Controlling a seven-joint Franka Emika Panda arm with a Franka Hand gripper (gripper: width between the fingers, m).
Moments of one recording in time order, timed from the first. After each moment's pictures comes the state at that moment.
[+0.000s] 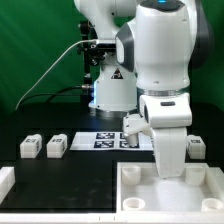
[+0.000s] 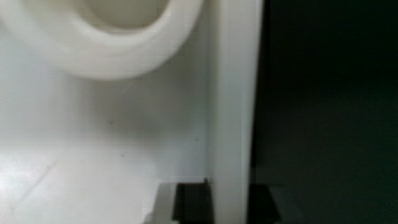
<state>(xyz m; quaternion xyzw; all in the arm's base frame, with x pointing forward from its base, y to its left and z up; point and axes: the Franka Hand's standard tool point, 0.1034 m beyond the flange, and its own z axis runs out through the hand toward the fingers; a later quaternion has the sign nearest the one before) 0.497 0.070 0.009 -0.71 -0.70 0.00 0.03</state>
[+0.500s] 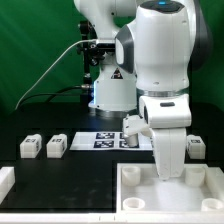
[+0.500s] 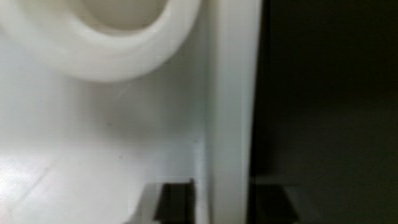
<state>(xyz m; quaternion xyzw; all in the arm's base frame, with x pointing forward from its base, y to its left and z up) 0.496 0.069 0.007 -0.71 -0.70 -0.01 0.02</state>
